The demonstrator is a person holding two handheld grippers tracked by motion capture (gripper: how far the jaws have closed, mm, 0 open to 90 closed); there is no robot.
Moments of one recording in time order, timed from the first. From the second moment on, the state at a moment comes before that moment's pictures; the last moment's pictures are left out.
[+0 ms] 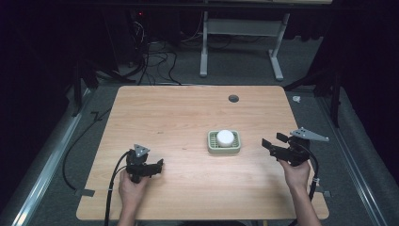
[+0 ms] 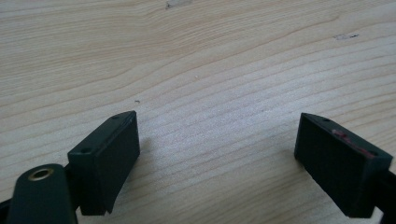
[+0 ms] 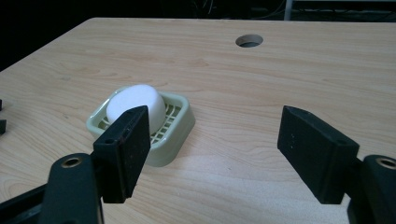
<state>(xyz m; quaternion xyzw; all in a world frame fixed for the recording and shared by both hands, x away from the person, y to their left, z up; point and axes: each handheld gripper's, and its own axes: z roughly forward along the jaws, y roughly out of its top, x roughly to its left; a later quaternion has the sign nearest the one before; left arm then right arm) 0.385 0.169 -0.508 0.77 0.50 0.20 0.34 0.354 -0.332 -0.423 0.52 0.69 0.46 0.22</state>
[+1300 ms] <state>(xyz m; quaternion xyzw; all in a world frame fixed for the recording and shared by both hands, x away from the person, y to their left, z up) 0.385 0.169 -0.508 0.77 0.50 0.20 0.34 0.338 -0.341 -0.451 0.54 0.68 0.45 0.20</state>
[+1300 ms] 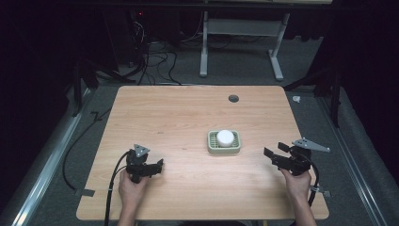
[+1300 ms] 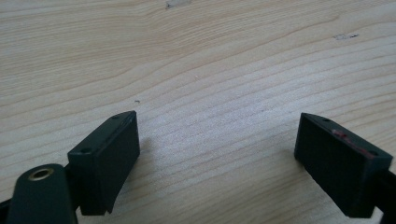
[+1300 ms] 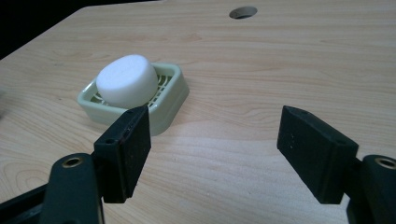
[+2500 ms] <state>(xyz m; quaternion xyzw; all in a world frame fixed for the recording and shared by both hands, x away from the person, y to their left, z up) 0.385 0.169 -0.508 0.77 0.50 0.20 0.34 0.337 -0.324 -0.480 0.55 0.70 0.41 0.19</state>
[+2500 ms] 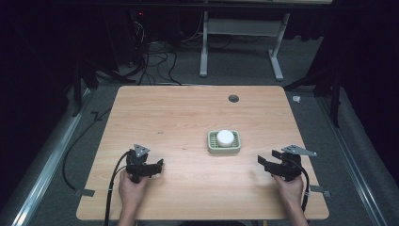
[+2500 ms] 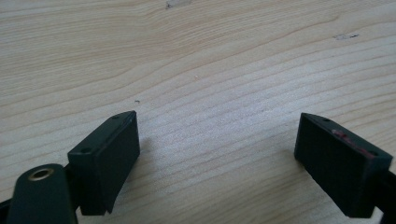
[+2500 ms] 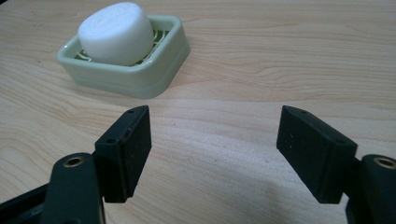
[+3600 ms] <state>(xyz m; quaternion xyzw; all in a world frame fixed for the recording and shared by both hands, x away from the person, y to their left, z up) 0.385 0.169 -0.508 0.77 0.50 0.20 0.34 0.347 -0.304 -0.500 0.54 0.74 0.35 0.21</state>
